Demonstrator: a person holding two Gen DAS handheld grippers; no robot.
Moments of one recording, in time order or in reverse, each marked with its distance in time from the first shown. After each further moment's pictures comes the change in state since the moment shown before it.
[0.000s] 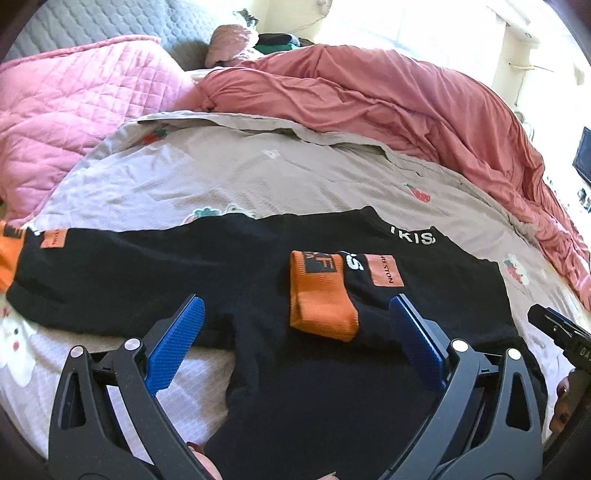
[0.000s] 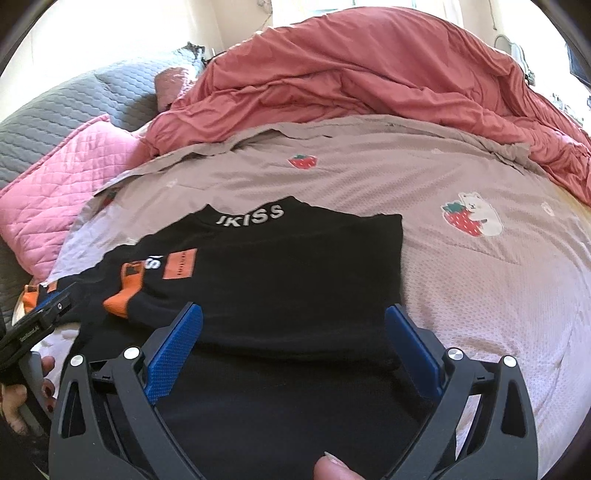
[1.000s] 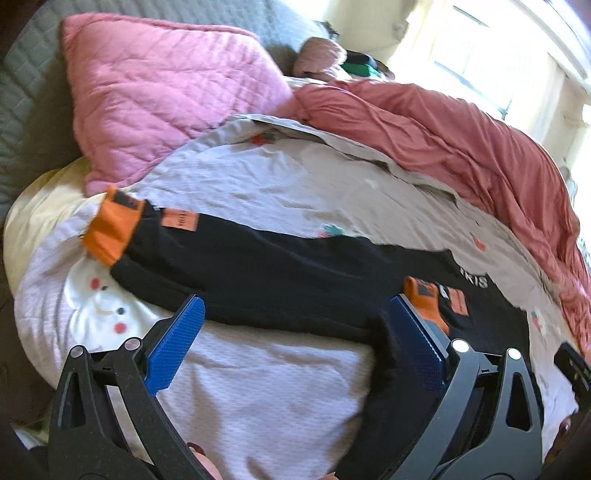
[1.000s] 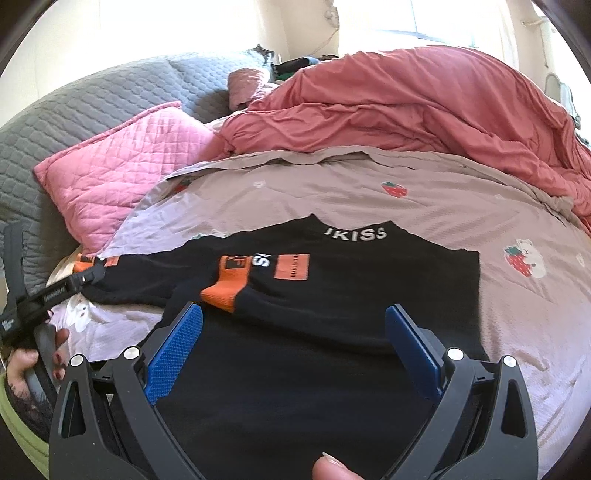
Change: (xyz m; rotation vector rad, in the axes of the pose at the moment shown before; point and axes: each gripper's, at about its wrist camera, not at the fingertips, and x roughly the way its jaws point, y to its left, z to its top) left arm -0.064 0.118 0.002 -0.220 -0.042 0.146; right arm -0.032 0.103 -0.005 -0.169 -0.041 0.148
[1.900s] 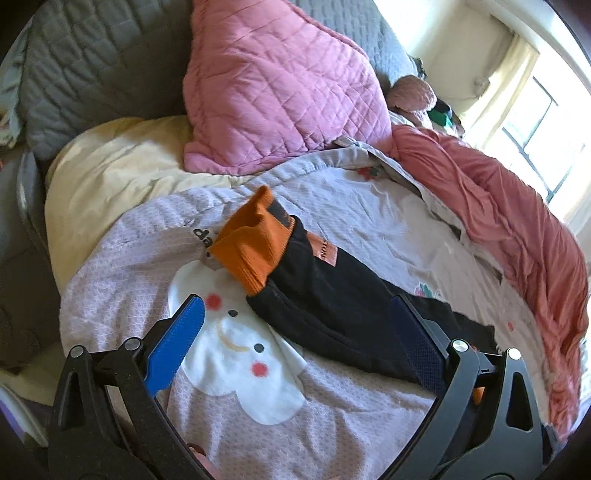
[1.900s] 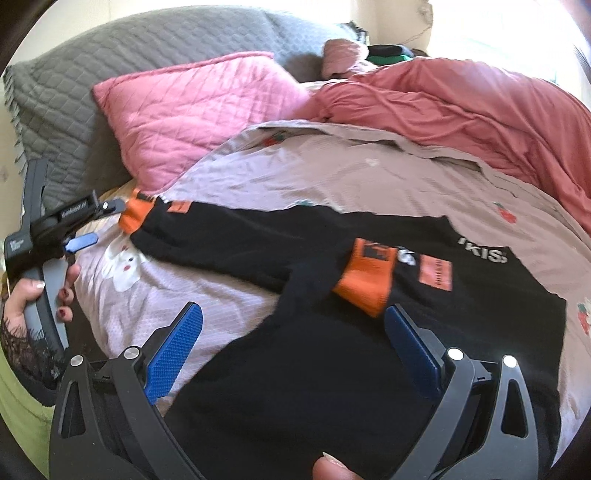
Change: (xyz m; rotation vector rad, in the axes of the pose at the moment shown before) left arm -0.006 0.137 0.016 -0.315 -0.043 0.077; right arm 0.060 0.138 -0.009 -0.255 0.113 0.164
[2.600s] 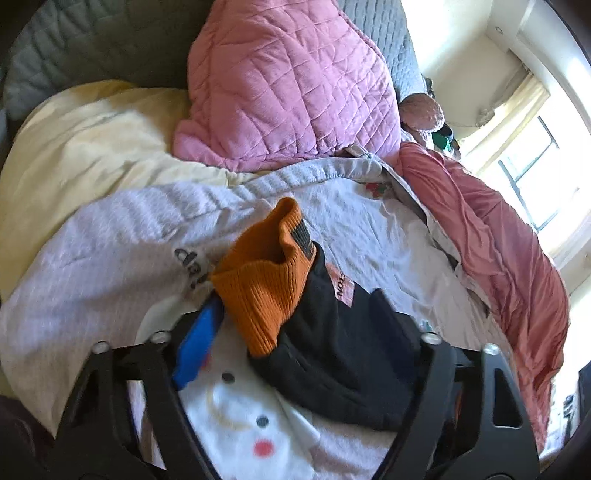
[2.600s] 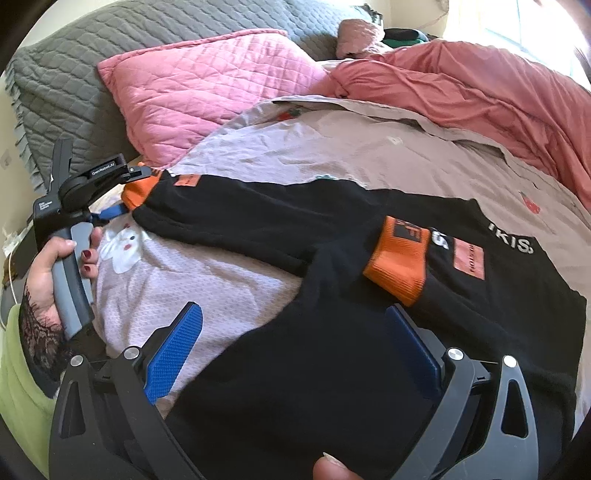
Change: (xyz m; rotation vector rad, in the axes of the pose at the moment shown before) left arm 0.059 0.027 0.020 -0.105 0.004 -0.086; right arm 0.026 -0.003 -0.008 0.010 0.065 0.015
